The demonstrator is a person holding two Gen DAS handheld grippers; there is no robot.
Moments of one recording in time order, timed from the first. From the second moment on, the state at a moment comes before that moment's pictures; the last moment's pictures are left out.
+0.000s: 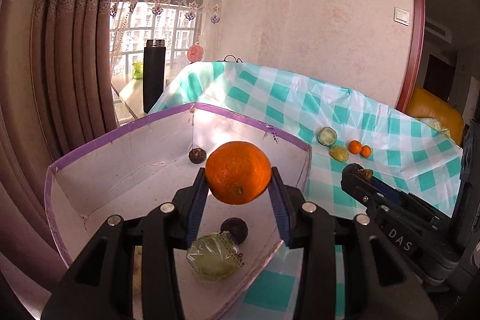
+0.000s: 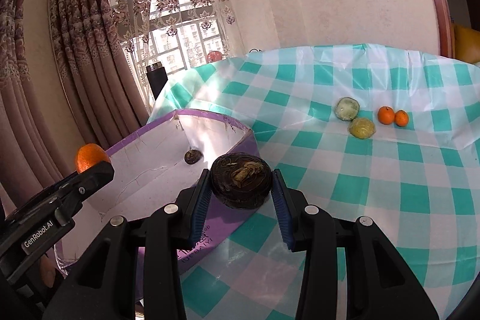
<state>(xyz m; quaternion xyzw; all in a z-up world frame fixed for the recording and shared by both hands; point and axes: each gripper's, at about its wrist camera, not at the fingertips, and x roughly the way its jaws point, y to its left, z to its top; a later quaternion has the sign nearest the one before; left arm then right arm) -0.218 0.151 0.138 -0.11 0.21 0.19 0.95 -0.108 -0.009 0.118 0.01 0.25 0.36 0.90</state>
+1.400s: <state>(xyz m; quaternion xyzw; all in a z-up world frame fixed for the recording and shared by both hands) -0.193 0.253 0.110 -0.14 0.40 0.23 0.88 -0.103 0.152 0.078 -0.25 0.31 0.37 0.84</state>
